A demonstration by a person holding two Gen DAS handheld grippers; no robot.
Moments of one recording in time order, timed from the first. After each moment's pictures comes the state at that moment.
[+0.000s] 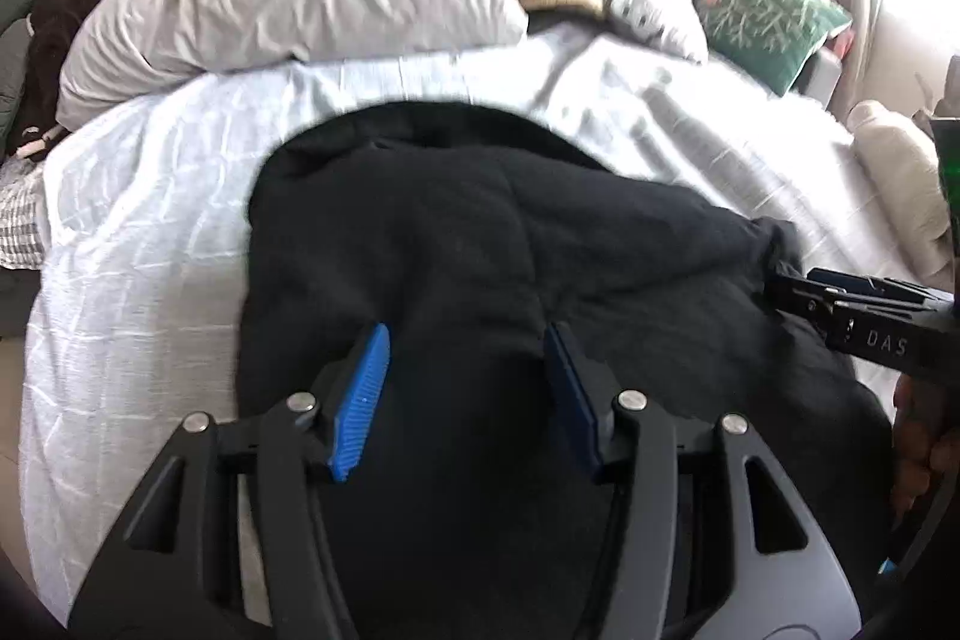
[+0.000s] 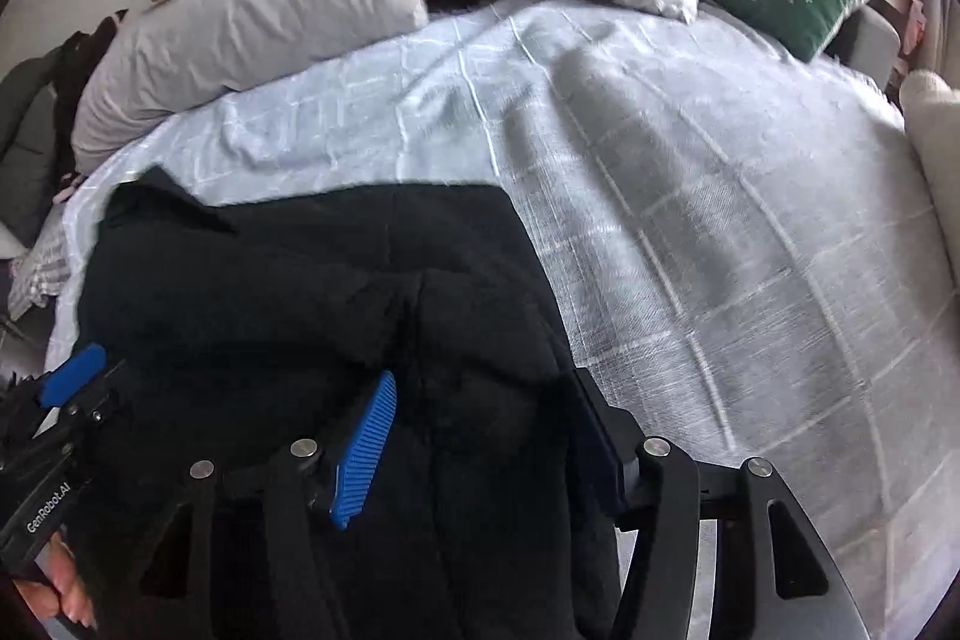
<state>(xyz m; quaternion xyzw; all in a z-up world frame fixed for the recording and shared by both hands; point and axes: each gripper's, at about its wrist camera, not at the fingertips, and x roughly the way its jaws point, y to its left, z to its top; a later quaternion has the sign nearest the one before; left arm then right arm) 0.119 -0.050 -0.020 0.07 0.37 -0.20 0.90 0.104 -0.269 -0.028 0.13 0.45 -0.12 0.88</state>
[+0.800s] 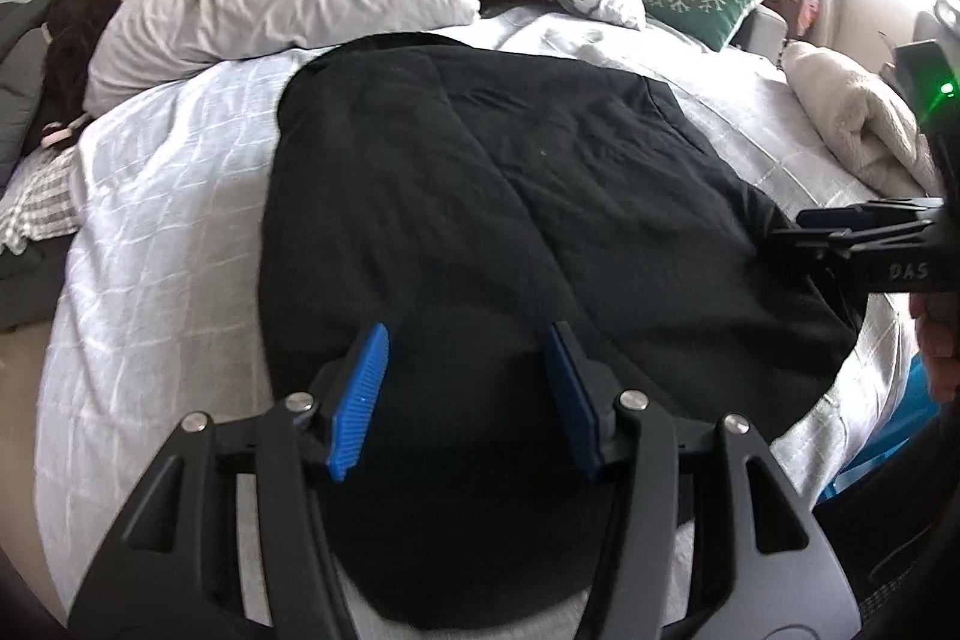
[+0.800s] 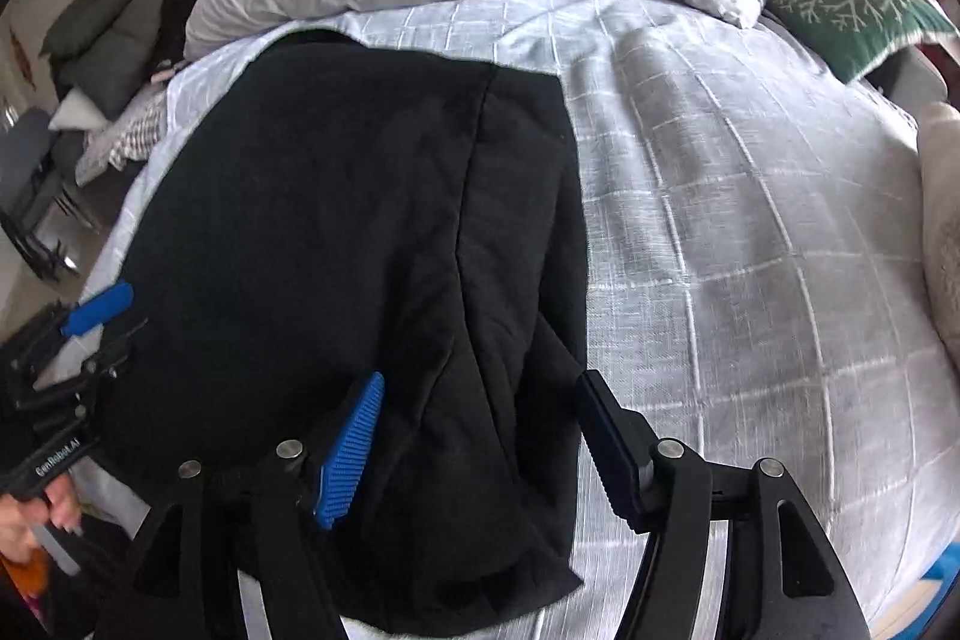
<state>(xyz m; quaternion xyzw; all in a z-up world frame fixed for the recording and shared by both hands) -0.021 -0.030 -0.023 0.10 0.37 -0.20 0.90 -0.014 -0.247 -0.008 0.07 0.48 -0.02 0.87</state>
